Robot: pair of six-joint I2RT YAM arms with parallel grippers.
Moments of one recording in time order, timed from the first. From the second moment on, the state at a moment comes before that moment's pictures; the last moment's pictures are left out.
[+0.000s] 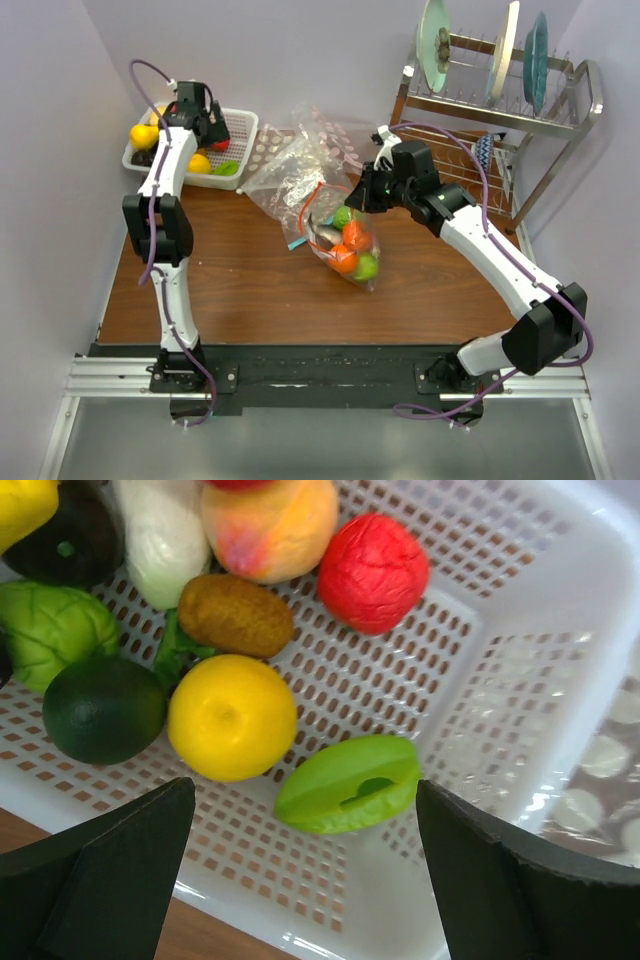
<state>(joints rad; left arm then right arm) 0.00 2.23 2.19 -0.71 -0.22 -0.32 0.51 1.42 1.35 -0.49 -0.23 0.45</state>
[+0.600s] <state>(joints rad) 0.00 2.37 2.21 -0.75 -0.40 -0.15 0.51 1.44 1.35 -0.49 -0.25 0.45</state>
